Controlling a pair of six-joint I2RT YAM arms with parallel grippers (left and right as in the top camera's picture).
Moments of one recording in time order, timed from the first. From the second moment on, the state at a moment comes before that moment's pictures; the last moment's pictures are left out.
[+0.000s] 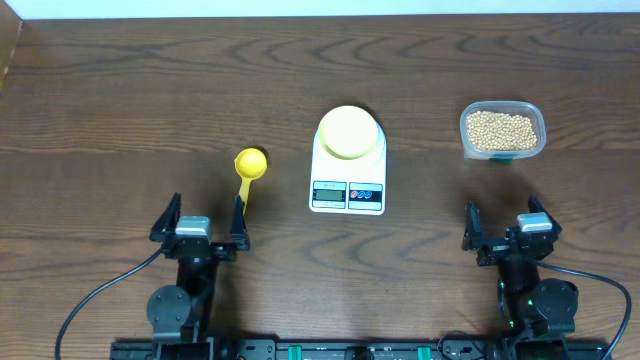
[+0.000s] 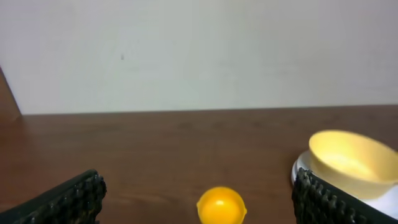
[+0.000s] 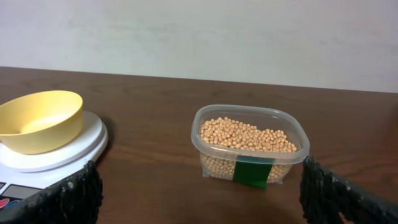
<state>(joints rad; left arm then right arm) 0.00 0.01 0.05 0.00 0.07 0.01 0.06 0.01 0.01 -0.07 -0.03 -0.02</state>
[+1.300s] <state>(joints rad) 0.02 1.22 1.19 -0.73 0.07 0.01 0.06 0.01 0.01 -0.07 -0.03 -0.02</state>
